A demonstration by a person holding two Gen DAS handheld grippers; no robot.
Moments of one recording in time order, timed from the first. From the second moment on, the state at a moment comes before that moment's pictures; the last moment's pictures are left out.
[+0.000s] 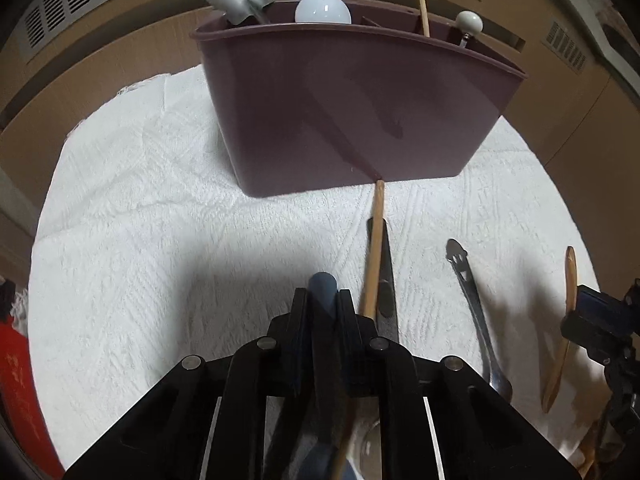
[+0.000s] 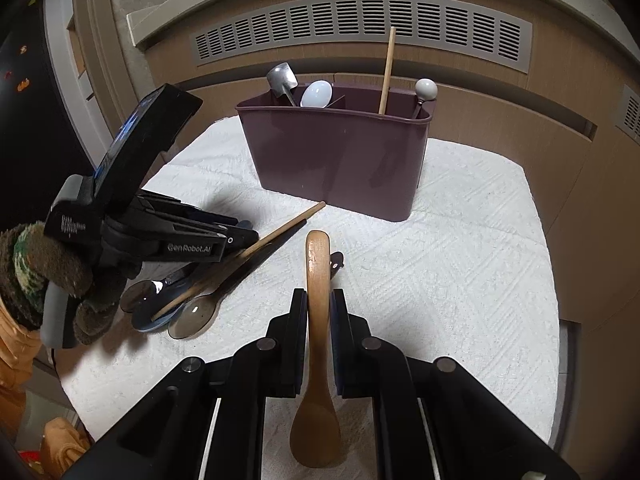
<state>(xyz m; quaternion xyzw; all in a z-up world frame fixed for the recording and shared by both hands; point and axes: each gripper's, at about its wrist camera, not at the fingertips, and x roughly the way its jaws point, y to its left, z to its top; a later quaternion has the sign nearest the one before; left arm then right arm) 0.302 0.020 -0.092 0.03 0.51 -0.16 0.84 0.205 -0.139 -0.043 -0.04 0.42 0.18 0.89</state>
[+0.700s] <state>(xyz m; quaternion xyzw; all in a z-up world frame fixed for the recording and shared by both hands) 0.149 0.040 0.106 0.01 0.16 -0.12 0.98 0.152 -0.142 0.078 -0.06 0.26 0.17 0.95</state>
